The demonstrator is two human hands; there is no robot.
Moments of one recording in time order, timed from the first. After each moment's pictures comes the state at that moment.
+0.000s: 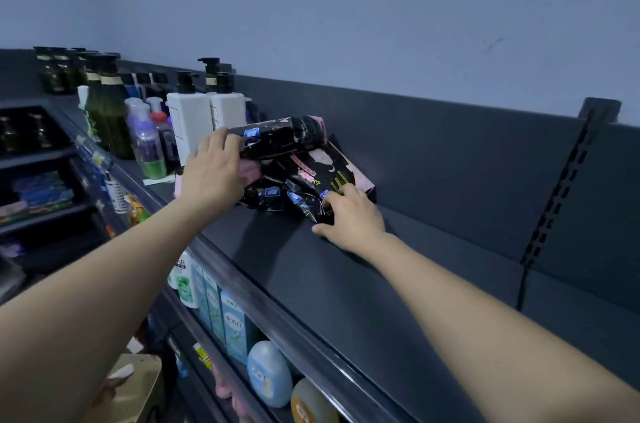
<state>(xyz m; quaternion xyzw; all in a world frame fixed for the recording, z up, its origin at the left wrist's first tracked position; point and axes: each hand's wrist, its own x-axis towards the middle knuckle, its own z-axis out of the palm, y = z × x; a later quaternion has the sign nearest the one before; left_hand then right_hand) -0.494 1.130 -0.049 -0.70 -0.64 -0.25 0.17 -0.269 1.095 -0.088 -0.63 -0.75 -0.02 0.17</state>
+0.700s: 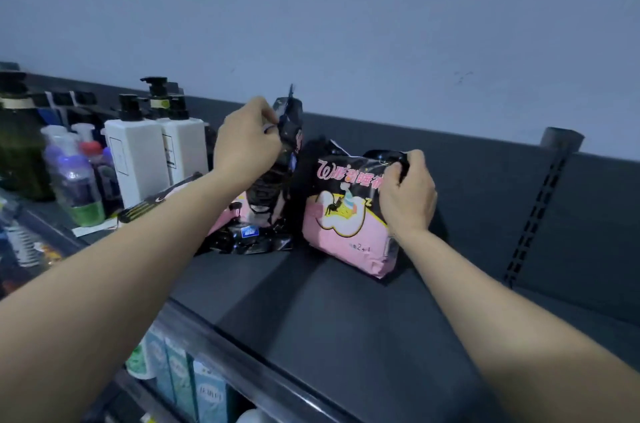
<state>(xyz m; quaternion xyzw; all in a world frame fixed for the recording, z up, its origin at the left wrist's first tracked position) -0.435 1.172 0.034 -0.71 -0.48 -0.52 -0.05 -0.232 1.114 -0.029 -0.66 -0.46 -0.09 0.59</state>
